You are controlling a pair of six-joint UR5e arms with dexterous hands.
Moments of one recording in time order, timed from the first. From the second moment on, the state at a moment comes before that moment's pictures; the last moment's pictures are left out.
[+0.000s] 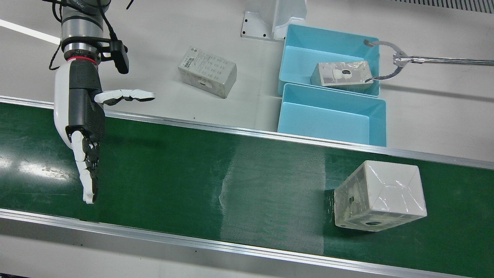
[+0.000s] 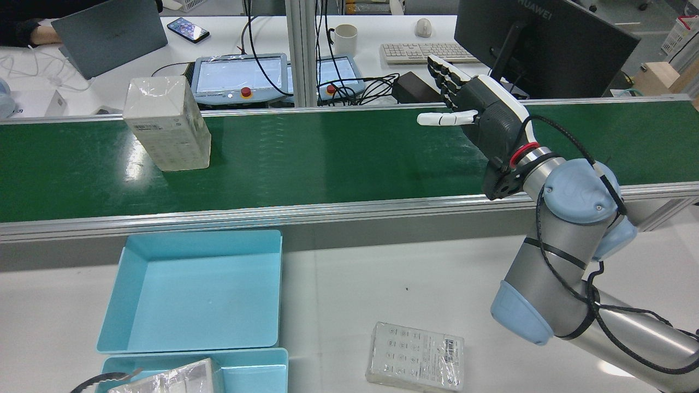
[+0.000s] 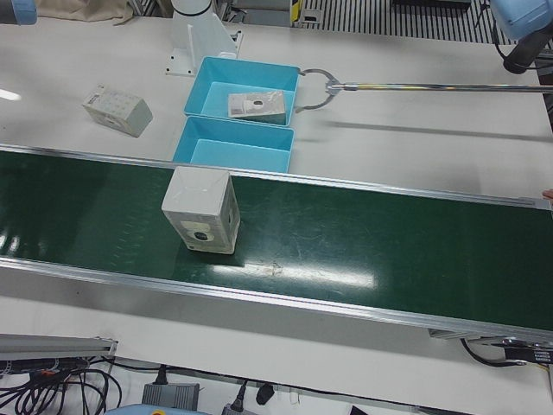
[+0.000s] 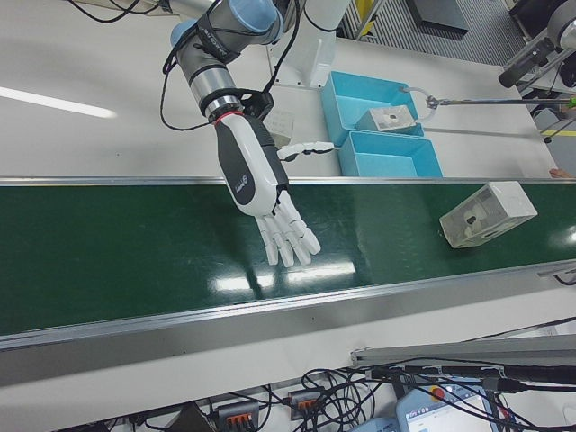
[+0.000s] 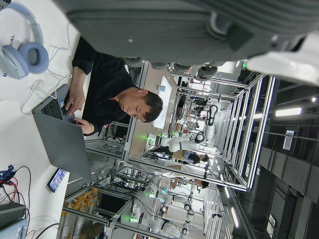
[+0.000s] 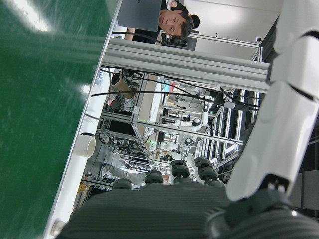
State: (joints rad) left arm -1.82 -1.81 -1.72 0.52 1.92 -0.16; right arm 0.82 -1.10 1.92 -3.75 -1.09 -0.29
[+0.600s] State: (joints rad) left arm -1.82 -1.81 -1.72 0.52 1.92 -0.16; right arm 0.79 -1.07 1.88 -3.75 -1.09 -0.30
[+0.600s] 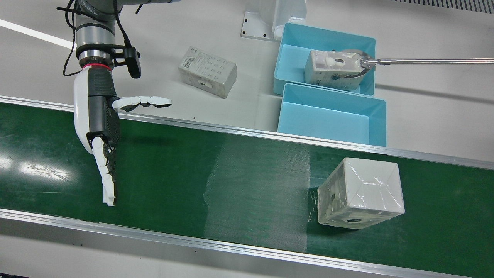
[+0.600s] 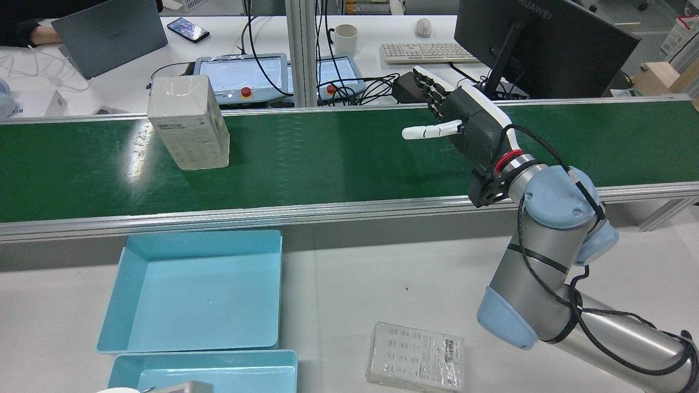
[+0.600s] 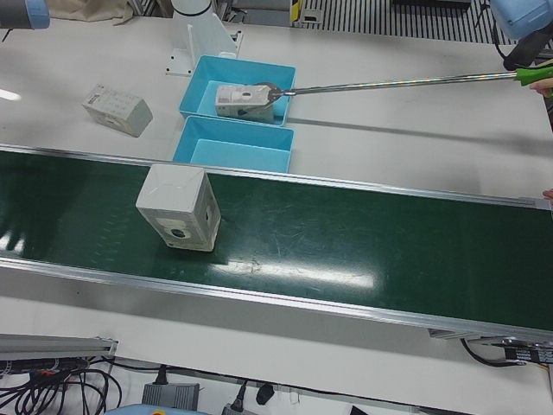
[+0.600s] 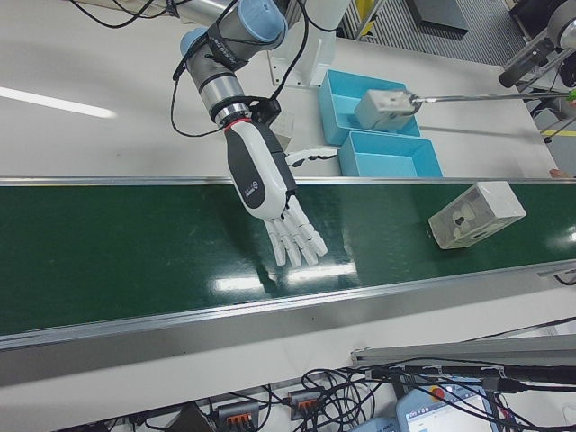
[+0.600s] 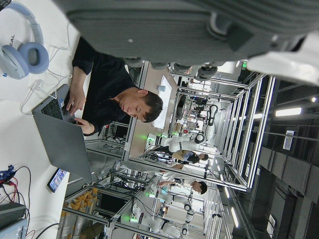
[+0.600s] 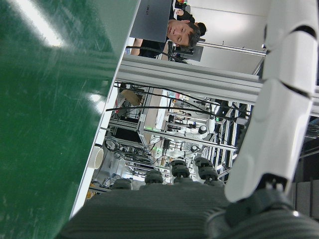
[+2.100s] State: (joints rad) left arm -1.82 -1.81 -1.72 0.52 1.92 -0.16; right arm 0.83 -1.06 1.87 -3.74 -1.09 -0.28
